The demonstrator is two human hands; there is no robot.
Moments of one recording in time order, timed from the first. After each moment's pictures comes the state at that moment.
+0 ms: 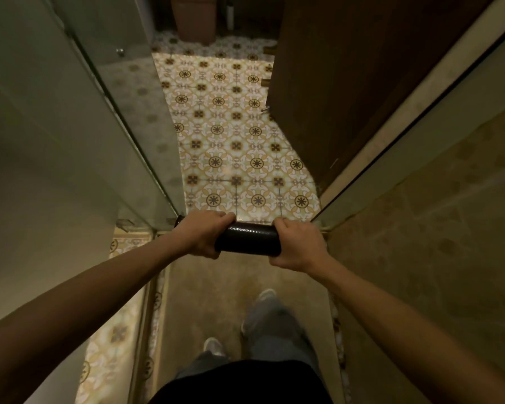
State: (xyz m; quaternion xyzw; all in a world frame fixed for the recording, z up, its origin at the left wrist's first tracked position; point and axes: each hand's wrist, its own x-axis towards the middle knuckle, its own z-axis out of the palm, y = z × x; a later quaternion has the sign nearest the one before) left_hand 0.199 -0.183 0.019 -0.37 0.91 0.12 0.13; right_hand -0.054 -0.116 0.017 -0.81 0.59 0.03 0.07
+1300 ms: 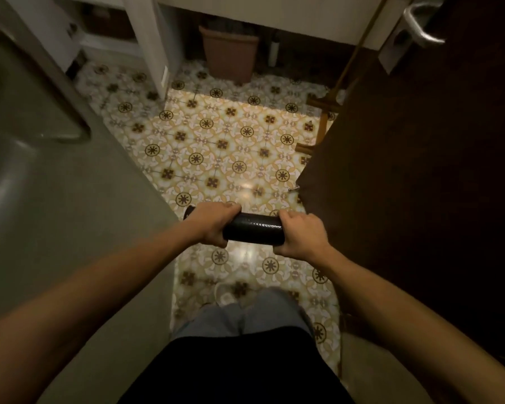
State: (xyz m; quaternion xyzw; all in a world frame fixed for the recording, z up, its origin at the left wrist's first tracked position) left_hand 0.152 -0.935 -0.020 -0.45 0.87 0.17 0.11; right_hand -0.101 -0.918 -0.016 -0.83 0.53 0.10 0.10
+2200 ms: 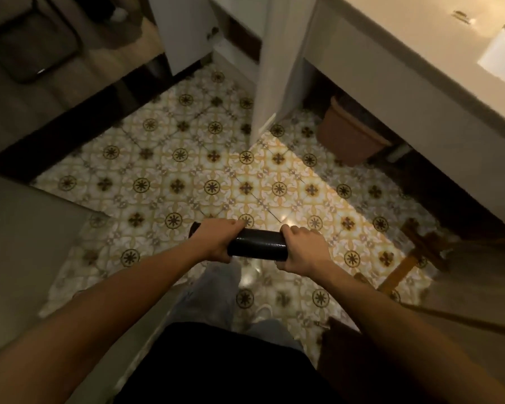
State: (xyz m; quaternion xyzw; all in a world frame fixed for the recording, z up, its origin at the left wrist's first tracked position) left_hand 0.373 -1.356 -0.074 -0.70 0.67 0.25 0.08; right_hand 0.159 -1.489 -0.071 -0.95 0.24 0.20 0.09
